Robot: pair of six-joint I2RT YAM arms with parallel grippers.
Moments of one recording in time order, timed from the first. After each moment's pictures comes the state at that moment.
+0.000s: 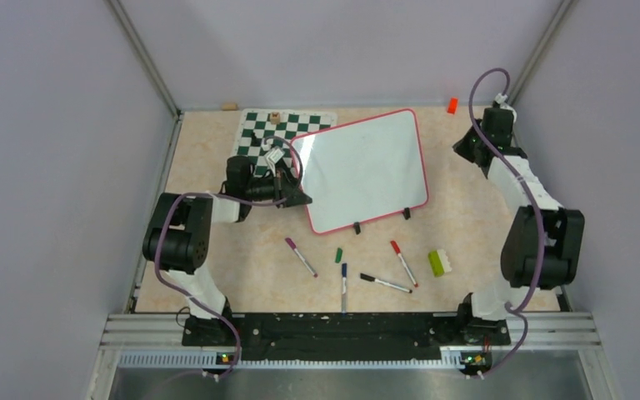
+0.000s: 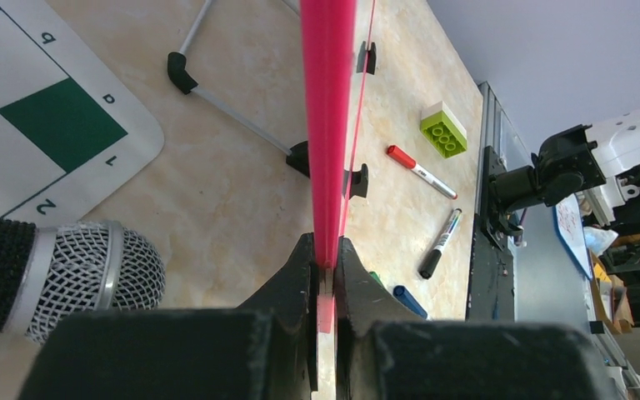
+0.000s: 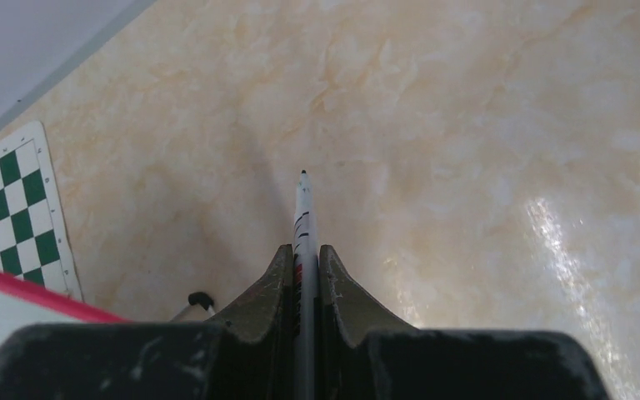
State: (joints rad) left arm -0.16 1.76 0.76 0.57 1.12 -0.40; right arm -0.06 1.53 1.15 -0.23 0.02 0.49
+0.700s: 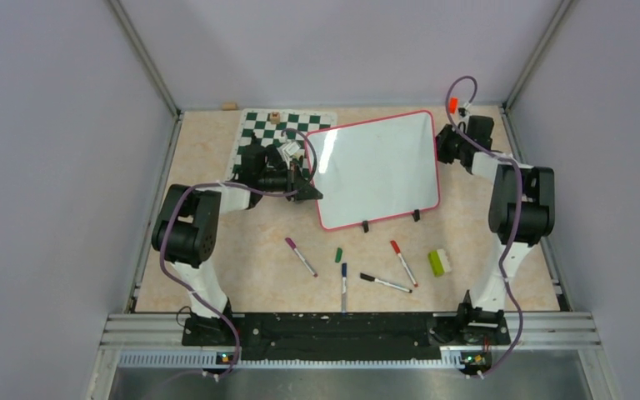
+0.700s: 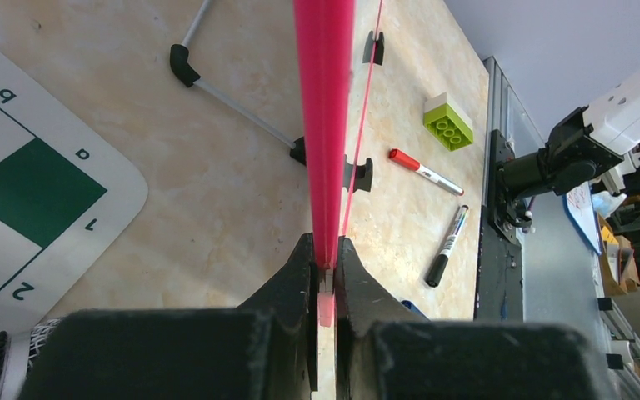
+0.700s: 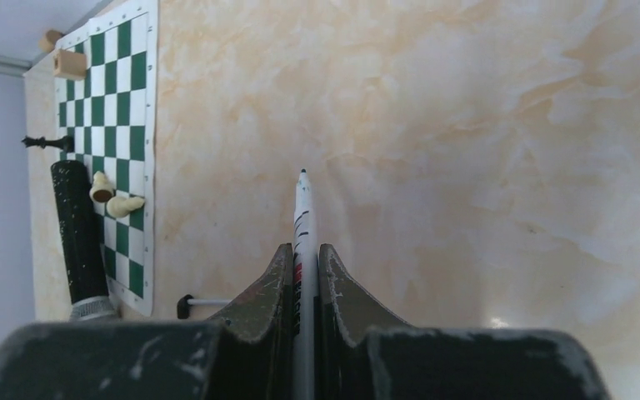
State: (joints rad) left arm -0.24 1.84 0.94 0.37 1.11 -0.29; right arm -0.09 1.99 1.27 0.09 -0.52 0.47
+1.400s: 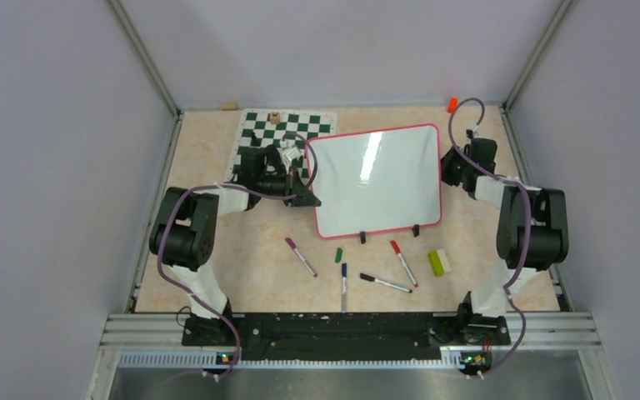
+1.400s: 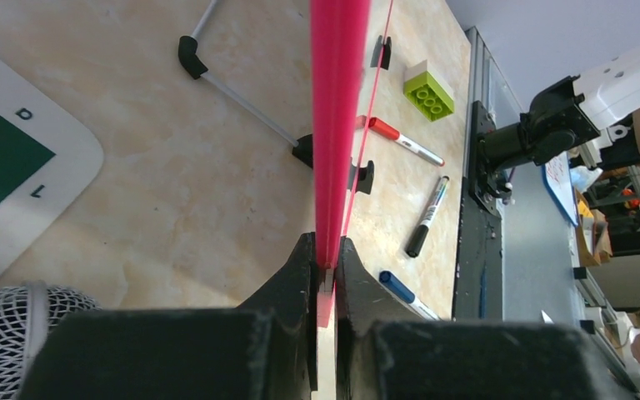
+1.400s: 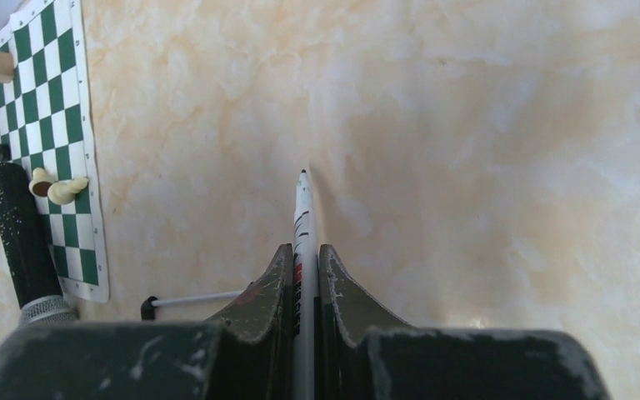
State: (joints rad) left arm -0.23 1.81 0.93 0.26 1.15 -0.22; right arm -0.08 1.77 0.96 0.16 -0.38 0.50
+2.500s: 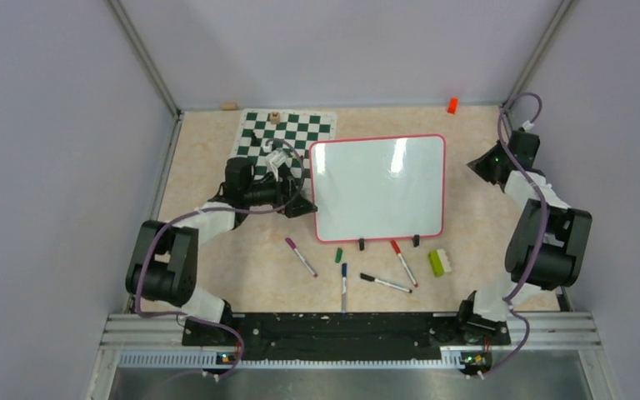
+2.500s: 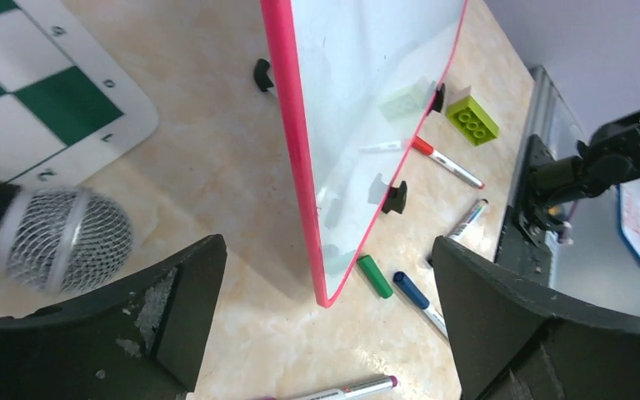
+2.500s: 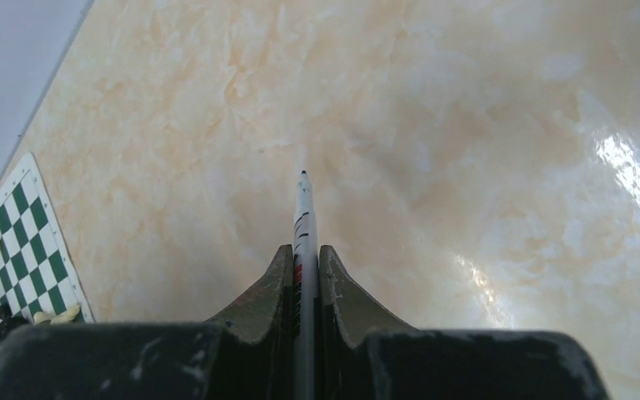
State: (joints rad) left arm -0.22 1.57 0.76 0.28 0.99 -0.24; right arm -0.28 1.65 1.05 -0.08 -0.21 0.57
